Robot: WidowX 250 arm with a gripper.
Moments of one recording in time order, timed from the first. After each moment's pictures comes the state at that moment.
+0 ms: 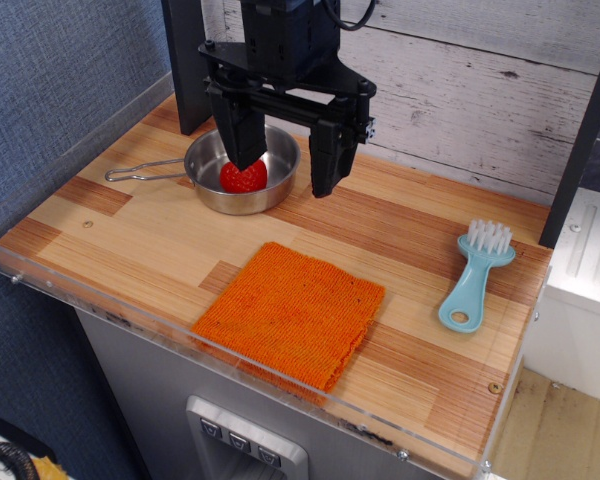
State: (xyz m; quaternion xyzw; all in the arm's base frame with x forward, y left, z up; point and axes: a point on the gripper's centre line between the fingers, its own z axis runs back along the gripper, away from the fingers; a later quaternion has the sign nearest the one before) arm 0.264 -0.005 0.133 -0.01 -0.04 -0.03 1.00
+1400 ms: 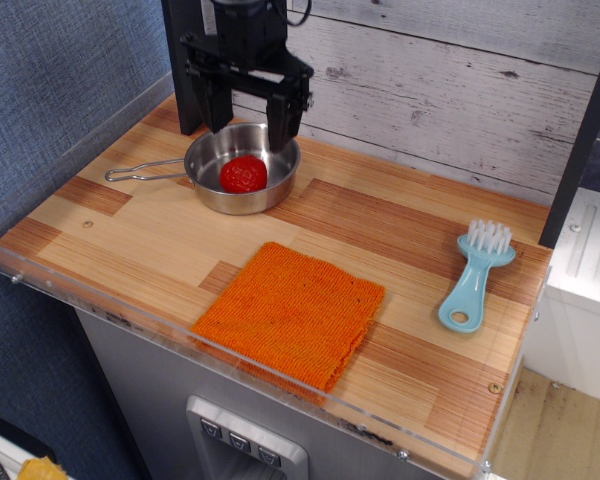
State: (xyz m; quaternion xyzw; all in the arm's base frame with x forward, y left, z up) arm 0.344 0.080 0.080 0.03 -0.04 0.01 1.00
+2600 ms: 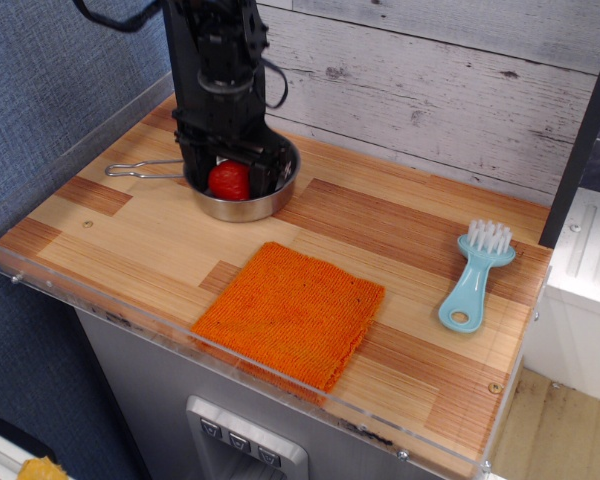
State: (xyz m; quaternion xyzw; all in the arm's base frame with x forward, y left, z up) arm 0.344 0.104 0.013 0.05 -0.03 0.03 1.00
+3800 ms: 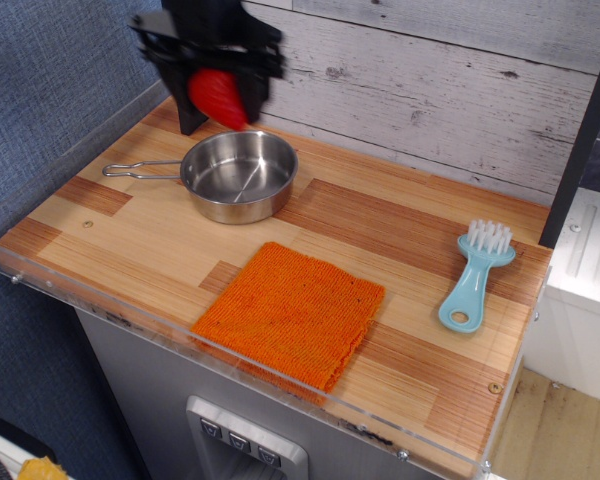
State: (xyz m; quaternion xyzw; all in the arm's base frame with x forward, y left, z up) arm 0.311 0.066 0.121 0.00 -0.15 0.08 0.99
